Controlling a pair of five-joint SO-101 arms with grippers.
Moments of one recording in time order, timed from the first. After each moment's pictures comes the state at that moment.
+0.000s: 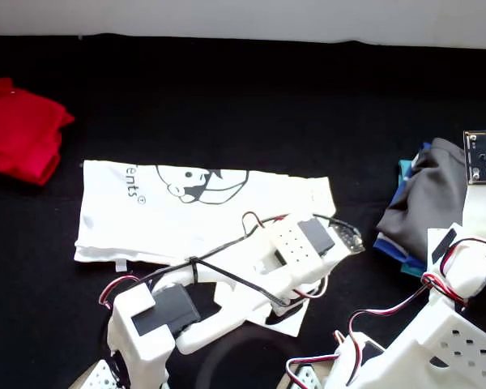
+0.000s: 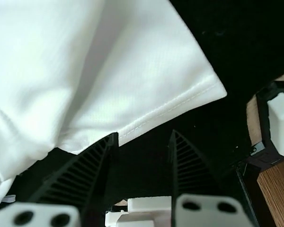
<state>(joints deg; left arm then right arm) 51.8 16.4 7.7 81.4 -26.2 30.4 -47.0 3.8 100.5 33.4</state>
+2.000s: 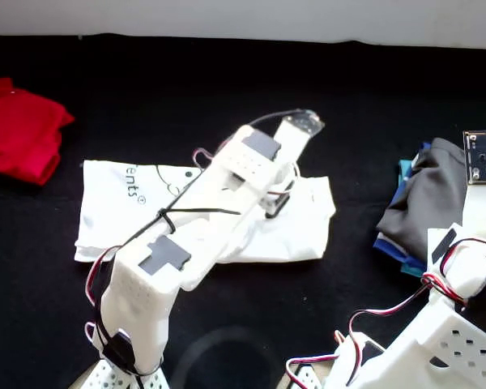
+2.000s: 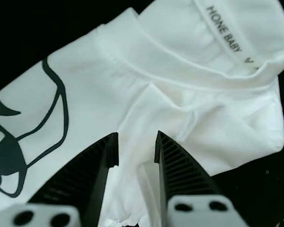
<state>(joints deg) 28.8 29.3 -20.4 74.6 -26.1 30.4 -47.0 3.8 100.5 33.4</state>
